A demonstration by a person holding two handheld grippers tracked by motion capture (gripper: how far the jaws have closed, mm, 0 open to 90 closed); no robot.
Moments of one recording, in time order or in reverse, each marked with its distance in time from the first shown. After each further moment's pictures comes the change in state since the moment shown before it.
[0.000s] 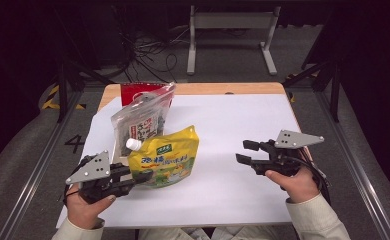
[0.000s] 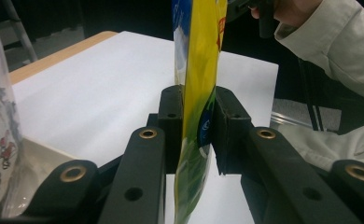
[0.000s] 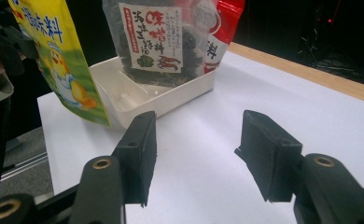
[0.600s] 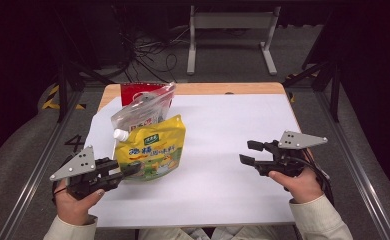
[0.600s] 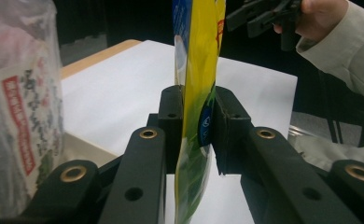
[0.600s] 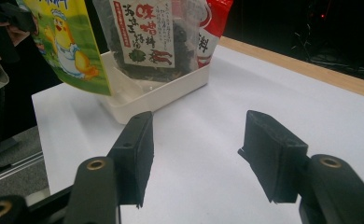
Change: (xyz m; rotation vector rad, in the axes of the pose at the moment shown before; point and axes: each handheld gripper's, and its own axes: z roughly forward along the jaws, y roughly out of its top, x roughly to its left) left arm 0.014 -0.003 -0.022 -0.047 0.081 -0.023; right arm -0.005 -0.006 -0.005 0.010 -0.018 0.009
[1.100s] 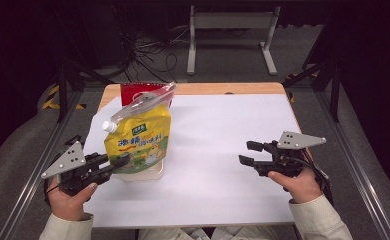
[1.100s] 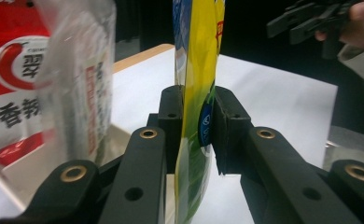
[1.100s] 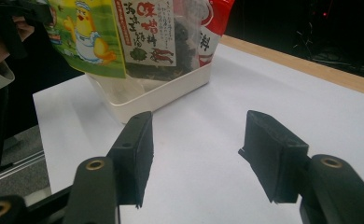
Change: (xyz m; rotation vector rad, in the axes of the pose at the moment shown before) left arm 0.016 -0.009 -0.009 -0.014 0.135 -0.028; right arm 0.000 -0.001 0.002 0.004 0.005 0.003
